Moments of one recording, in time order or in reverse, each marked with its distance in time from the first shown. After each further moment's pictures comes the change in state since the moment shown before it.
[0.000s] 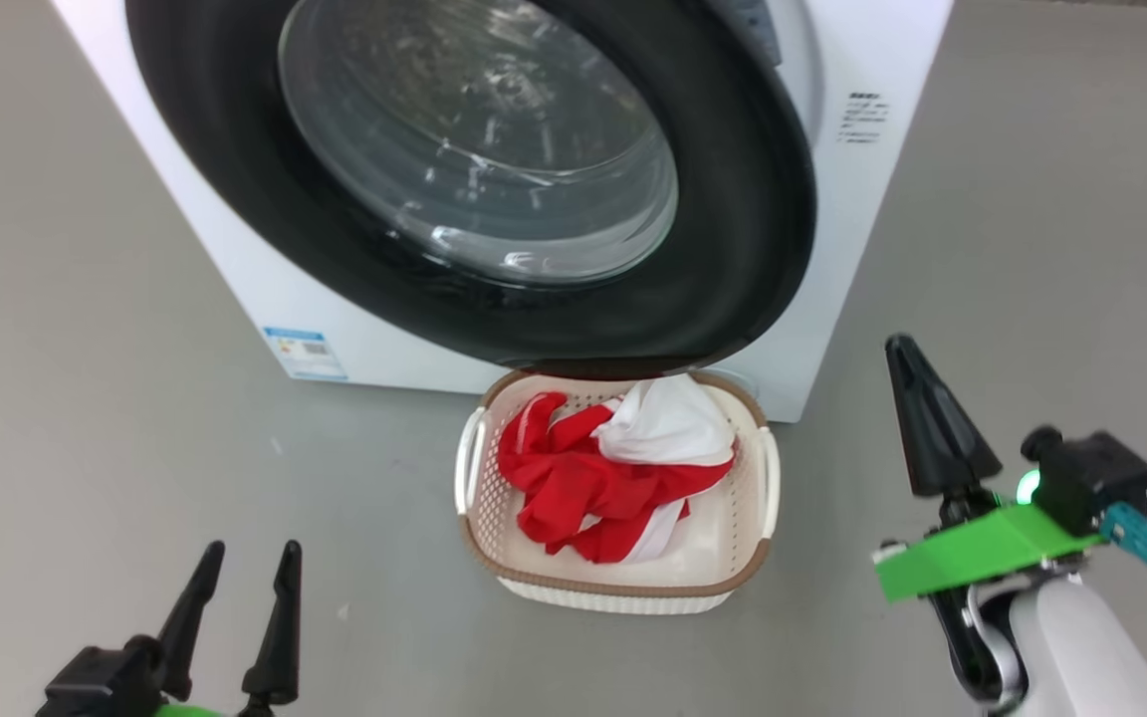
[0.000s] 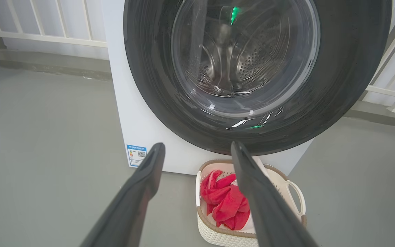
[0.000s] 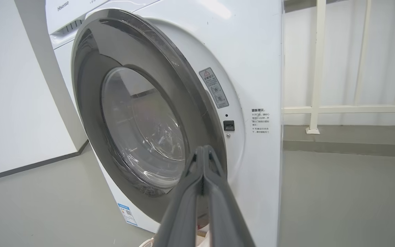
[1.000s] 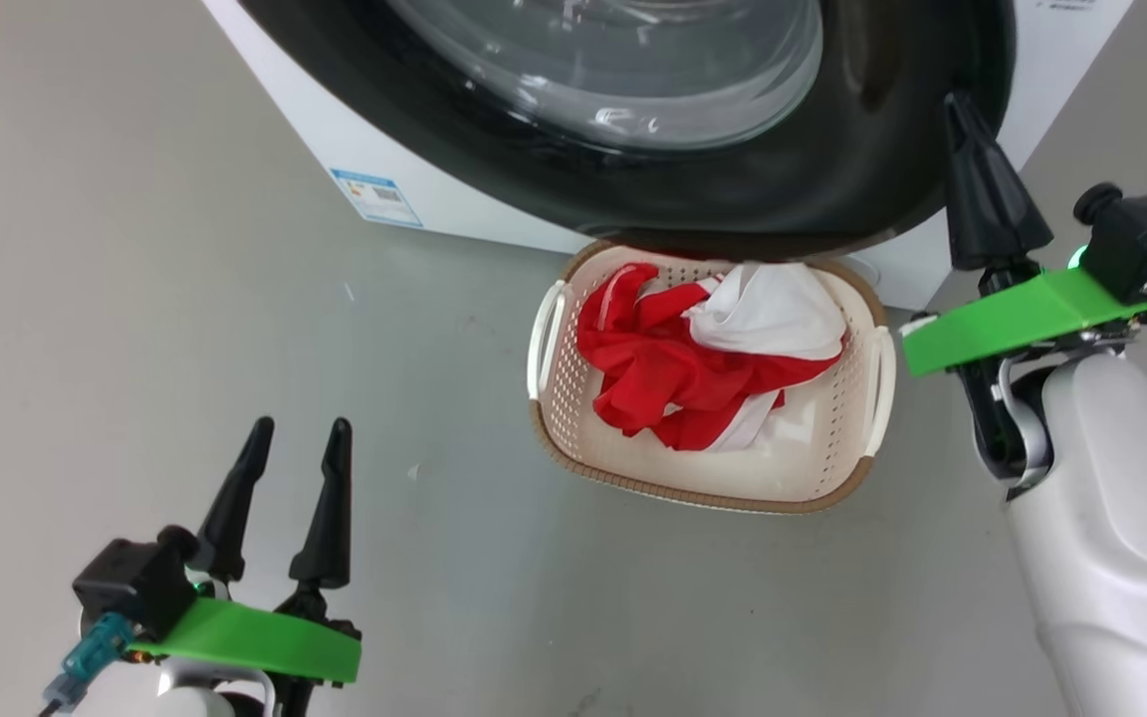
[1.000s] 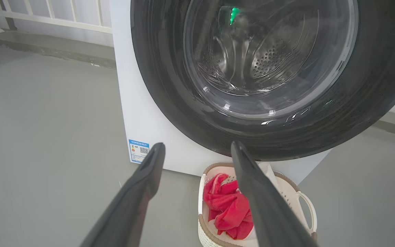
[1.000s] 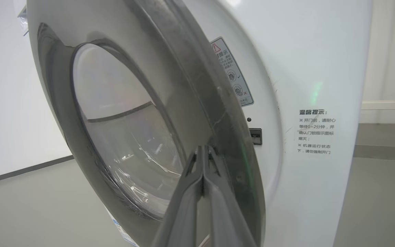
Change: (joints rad) left arm -0.167 -0.063 -0.053 -0.020 -0.044 0.000 0.000; right arm -0.401 -0.015 -0.052 0.217 -0.049 0.002 0.000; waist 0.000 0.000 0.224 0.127
